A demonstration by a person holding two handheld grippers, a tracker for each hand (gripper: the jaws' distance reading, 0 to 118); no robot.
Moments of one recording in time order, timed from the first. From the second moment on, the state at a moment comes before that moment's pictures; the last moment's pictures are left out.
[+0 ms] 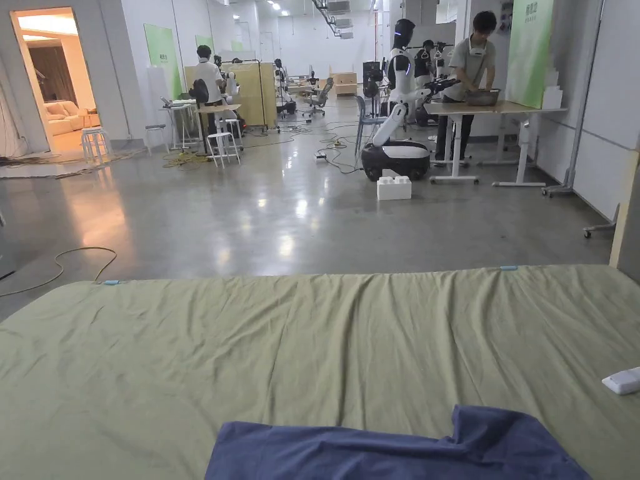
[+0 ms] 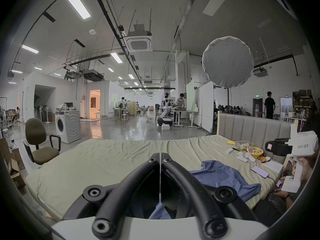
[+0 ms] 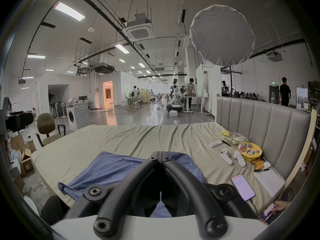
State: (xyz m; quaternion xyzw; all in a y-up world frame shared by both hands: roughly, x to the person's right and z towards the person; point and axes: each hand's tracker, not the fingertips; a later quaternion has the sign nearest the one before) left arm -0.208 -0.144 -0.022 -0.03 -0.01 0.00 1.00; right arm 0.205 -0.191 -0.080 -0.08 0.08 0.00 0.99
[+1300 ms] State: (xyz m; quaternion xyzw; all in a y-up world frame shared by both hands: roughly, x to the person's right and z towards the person) left arm -0.297 -0.389 -0.159 -0.51 -0.02 0.02 0.86; right arm 0.271 -0.258 -0.071 -0.26 -0.01 -0.07 0.96
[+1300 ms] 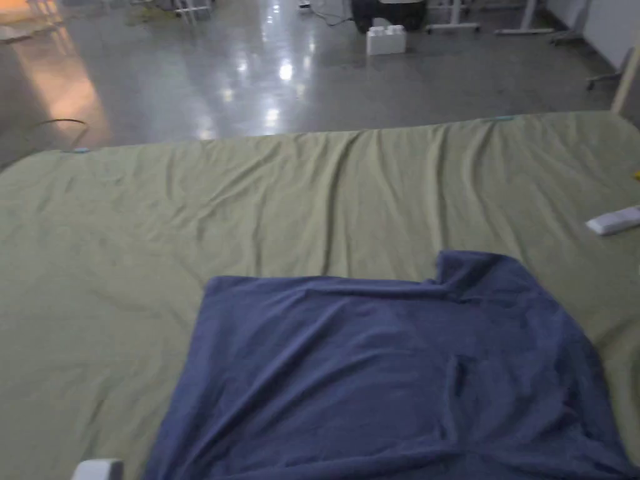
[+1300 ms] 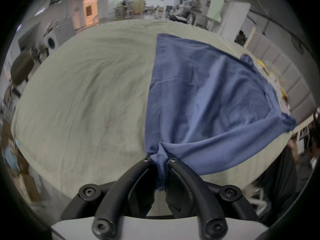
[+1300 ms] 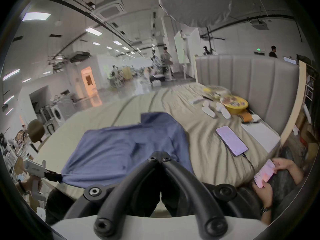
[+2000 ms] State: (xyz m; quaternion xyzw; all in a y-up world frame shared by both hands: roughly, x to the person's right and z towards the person) left arm -0.289 -0.385 -0.150 -0.49 0.00 -0.01 0.87; right arm 0.310 -0.376 -0.156 -0.42 0.04 -0.01 0.91
